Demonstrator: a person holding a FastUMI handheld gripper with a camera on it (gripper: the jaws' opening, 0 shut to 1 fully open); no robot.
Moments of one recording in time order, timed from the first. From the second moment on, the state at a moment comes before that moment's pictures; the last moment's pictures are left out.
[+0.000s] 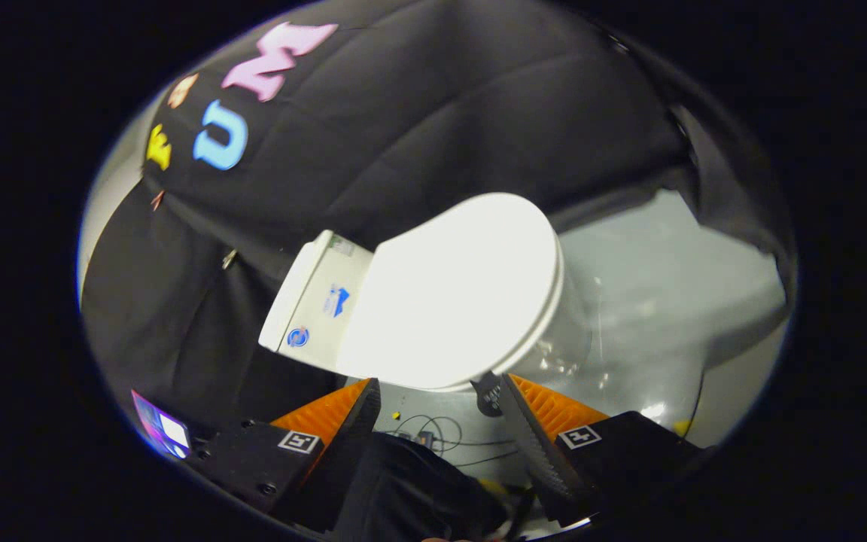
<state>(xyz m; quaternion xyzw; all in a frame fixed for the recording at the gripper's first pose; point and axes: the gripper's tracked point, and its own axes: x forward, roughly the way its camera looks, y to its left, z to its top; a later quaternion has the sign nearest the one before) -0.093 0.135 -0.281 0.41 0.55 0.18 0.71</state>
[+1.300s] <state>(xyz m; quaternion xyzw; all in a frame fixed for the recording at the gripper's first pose) -0.102 0.156 -0.347 0.43 0.59 0.19 0.66</state>
